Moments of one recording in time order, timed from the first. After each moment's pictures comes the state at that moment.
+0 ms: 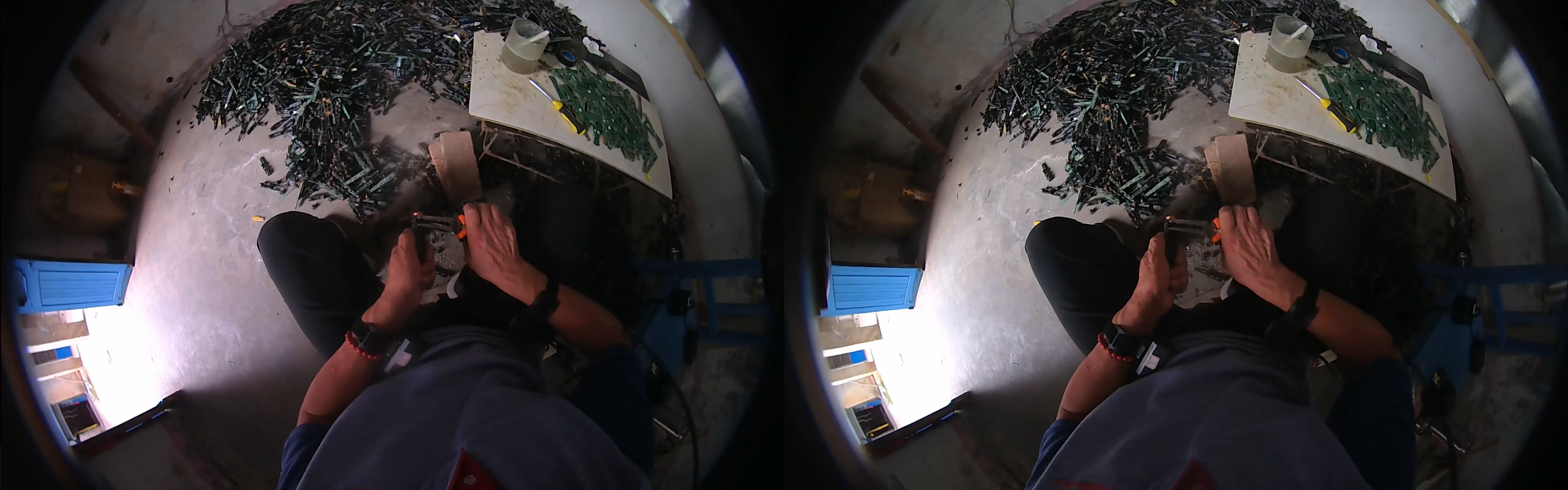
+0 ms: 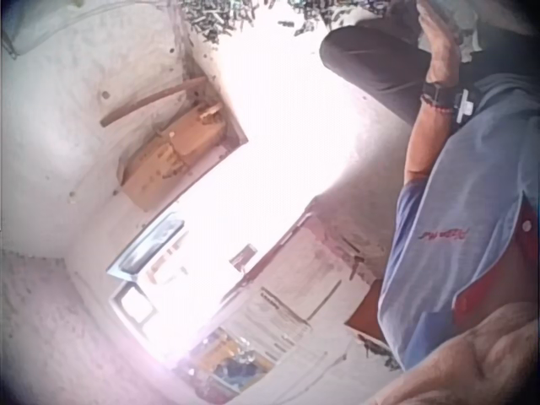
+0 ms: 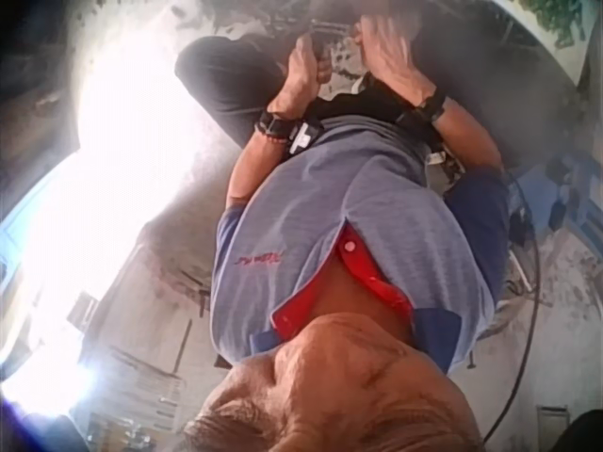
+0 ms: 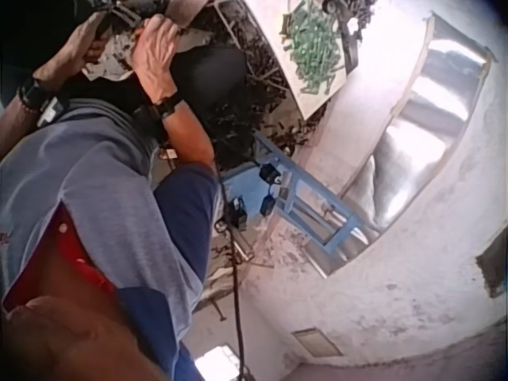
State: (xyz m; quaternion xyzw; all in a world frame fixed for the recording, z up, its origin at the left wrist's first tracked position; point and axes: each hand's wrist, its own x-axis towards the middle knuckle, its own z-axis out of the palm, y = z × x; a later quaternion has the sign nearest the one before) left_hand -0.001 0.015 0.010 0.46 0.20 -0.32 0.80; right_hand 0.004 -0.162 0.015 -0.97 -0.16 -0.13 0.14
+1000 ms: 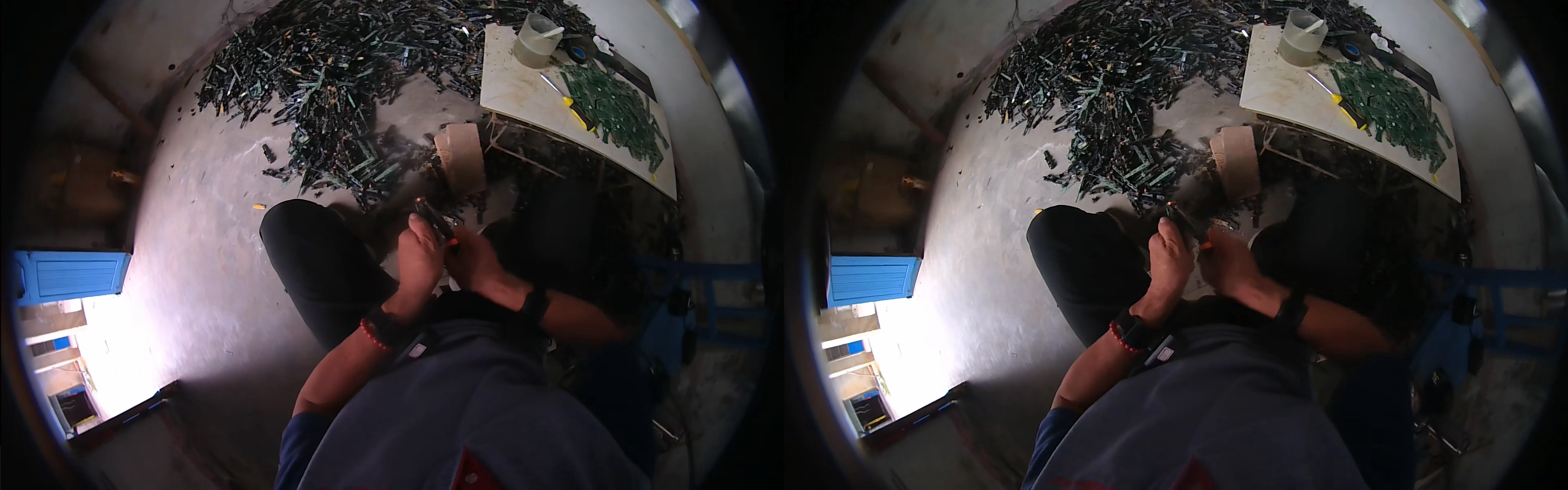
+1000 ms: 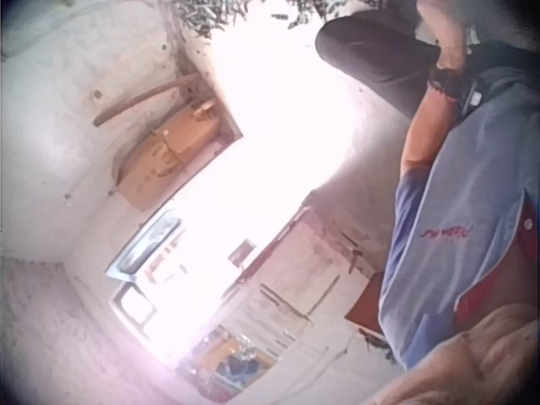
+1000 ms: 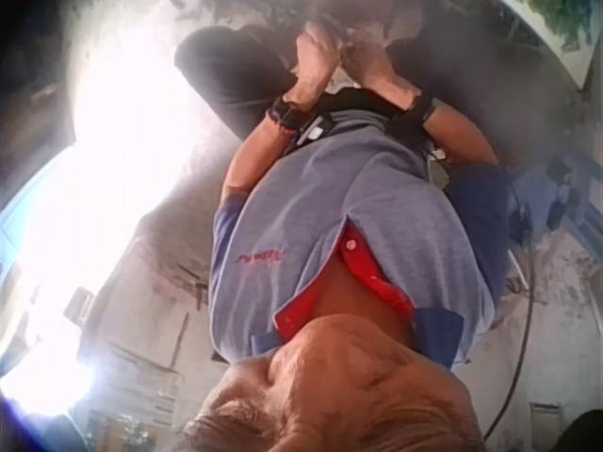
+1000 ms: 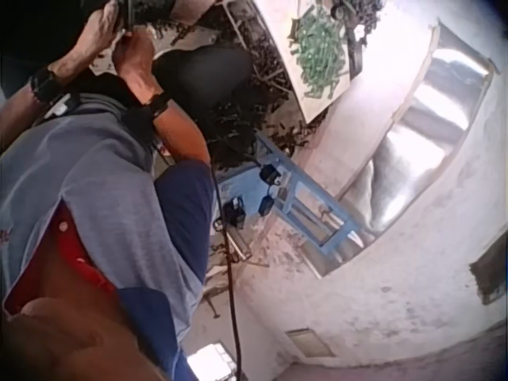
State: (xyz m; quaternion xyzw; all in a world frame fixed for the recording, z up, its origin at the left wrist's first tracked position) left_hand 0.002 -0.004 -0.007 0.75 0.12 -0.06 0.65; right_hand -0.018 -0.123 -0.013 -0.90 0.00 0.08 0.43
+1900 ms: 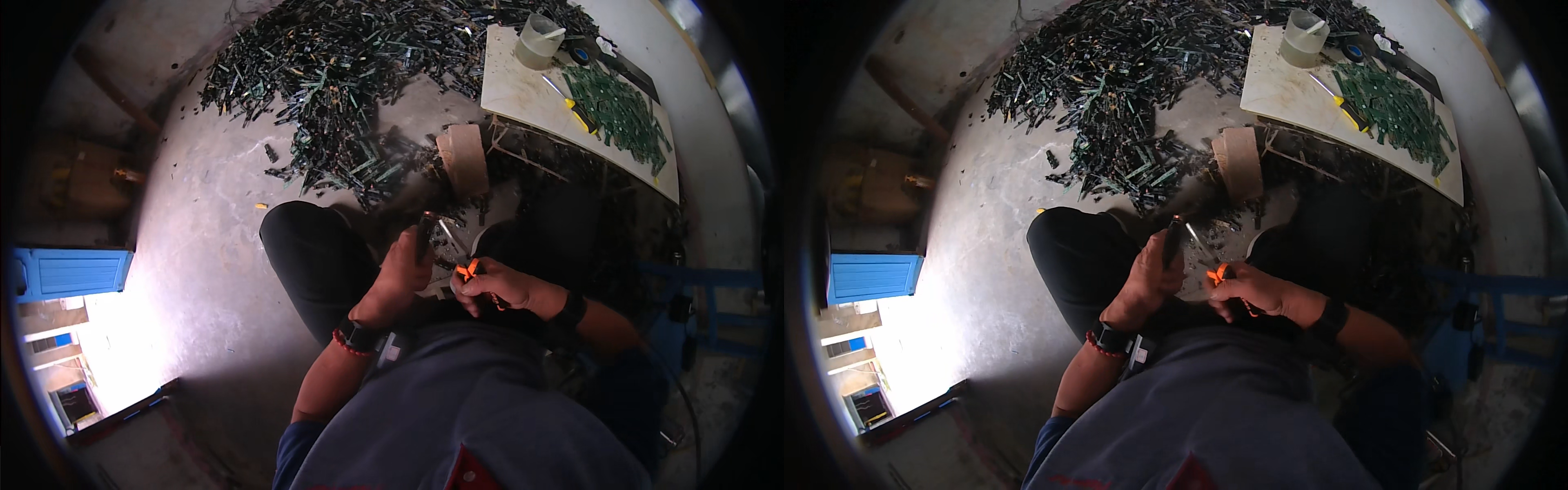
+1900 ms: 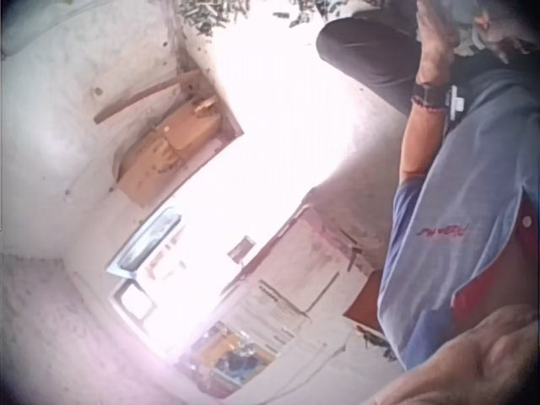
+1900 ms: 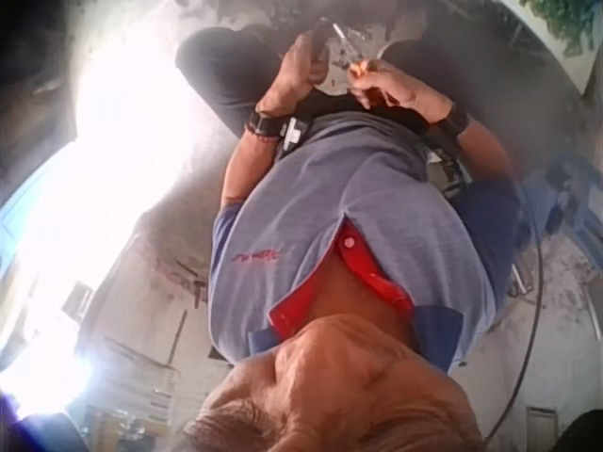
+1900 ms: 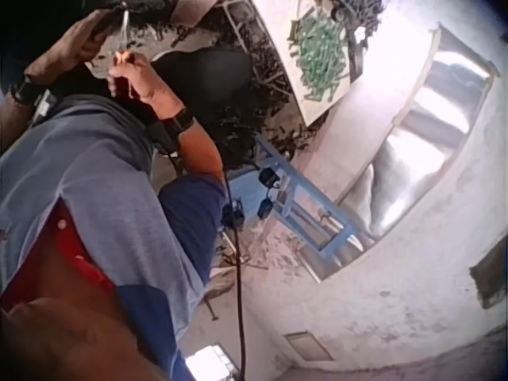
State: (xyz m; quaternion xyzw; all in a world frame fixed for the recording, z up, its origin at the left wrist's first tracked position) left_hand -0.002 0.038 0.032 0.59 0.06 -0.31 0.74; right_hand -0.031 -0.169 0.033 -0.50 0.00 0.50 0.71
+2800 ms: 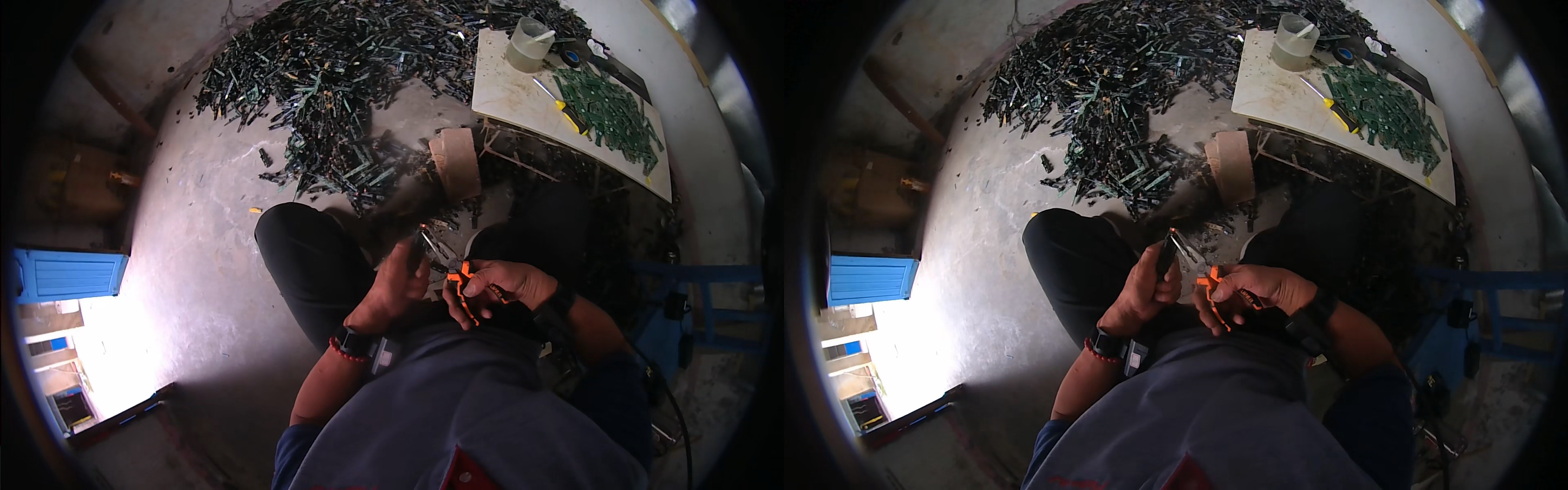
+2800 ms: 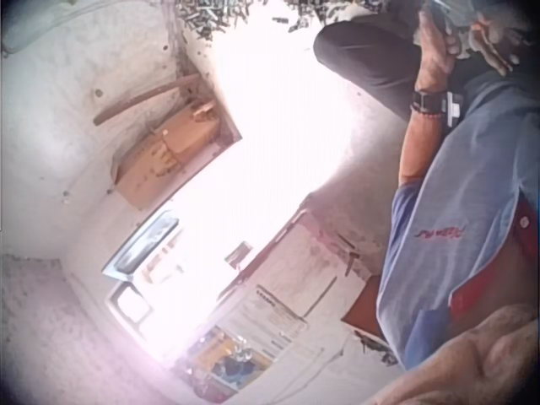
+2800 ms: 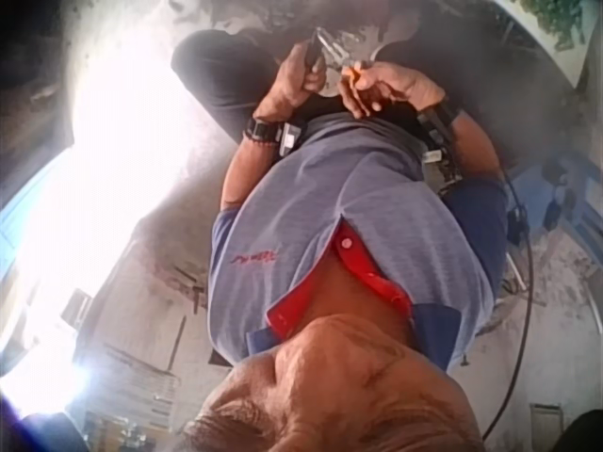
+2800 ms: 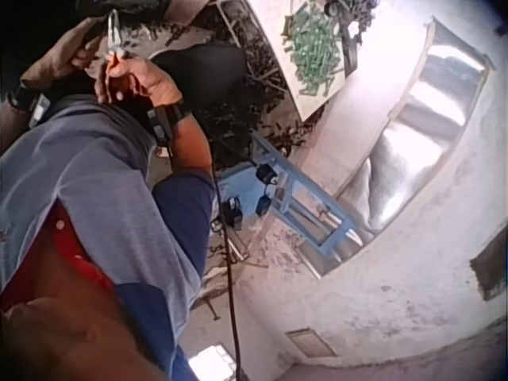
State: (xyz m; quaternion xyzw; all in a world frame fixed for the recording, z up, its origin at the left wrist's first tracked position) left_hand -0.014 0.042 0.013 0.44 0.12 -0.40 0.80; right_hand -0.019 -0.177 0.044 -0.37 -0.01 0.60 0.71
